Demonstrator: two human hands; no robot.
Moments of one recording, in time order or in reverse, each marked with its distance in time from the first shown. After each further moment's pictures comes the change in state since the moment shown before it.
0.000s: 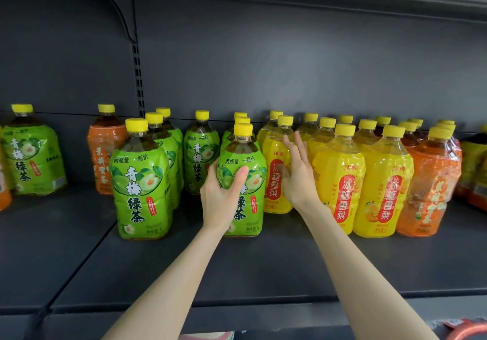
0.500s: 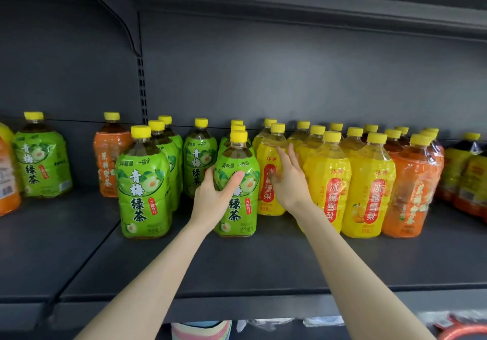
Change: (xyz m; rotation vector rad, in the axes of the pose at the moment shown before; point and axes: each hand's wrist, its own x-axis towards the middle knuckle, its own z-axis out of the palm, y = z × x) left_hand -0.001 0.018 -0.020 0.157 -0.200 -0.117; right_hand -0.015 -0.024 -0.022 -0.040 -0.131 0.093
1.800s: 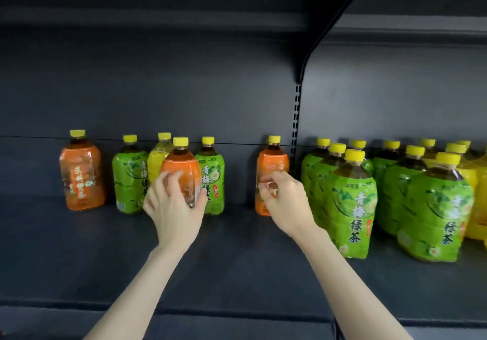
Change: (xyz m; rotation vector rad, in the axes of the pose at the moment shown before) left_hand 0.031 -0.104 -0.425 0.626 0.564 0.241; right_hand -0.043 -0.322 0.245 0.095 0.059 -0.209
